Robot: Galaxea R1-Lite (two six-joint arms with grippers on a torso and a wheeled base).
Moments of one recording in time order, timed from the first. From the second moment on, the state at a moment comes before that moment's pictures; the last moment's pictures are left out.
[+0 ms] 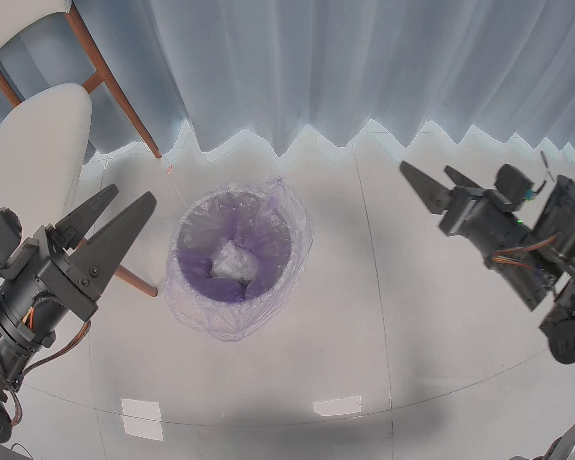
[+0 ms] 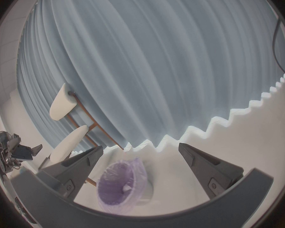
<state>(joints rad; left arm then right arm) -0.52 1.28 -0.28 -1.35 -0.15 -0.27 0.54 1.66 -0.61 -1.24 -0.07 0.23</state>
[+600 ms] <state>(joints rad) -0.32 0.78 -0.12 -0.73 -0.05 -0.20 0.24 0.76 -0.25 -0.57 0.00 0.12</state>
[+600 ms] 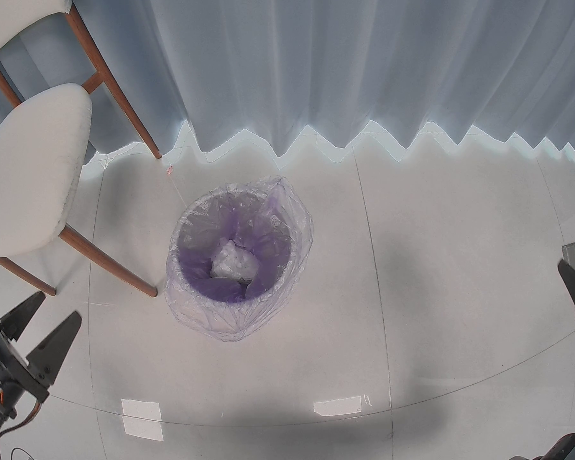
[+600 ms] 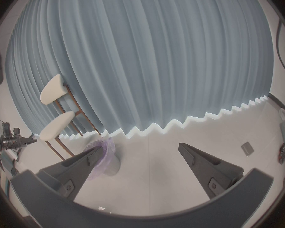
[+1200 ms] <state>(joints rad) -0.12 0.14 -0.02 -0.04 0.13 -0.10 0.01 0.06 -0.02 -0.01 -0.04 0.02</state>
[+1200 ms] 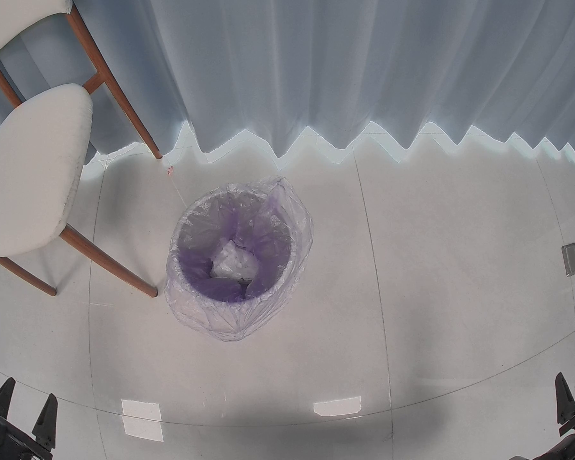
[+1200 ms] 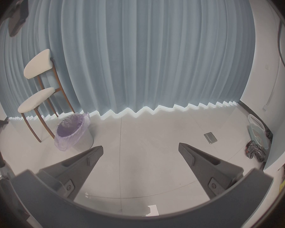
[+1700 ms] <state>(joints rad) 0.01 0.05 -0.02 -0.04 0.12 -0.05 0.00 0.01 -0.02 0.00 -0.04 0.02</state>
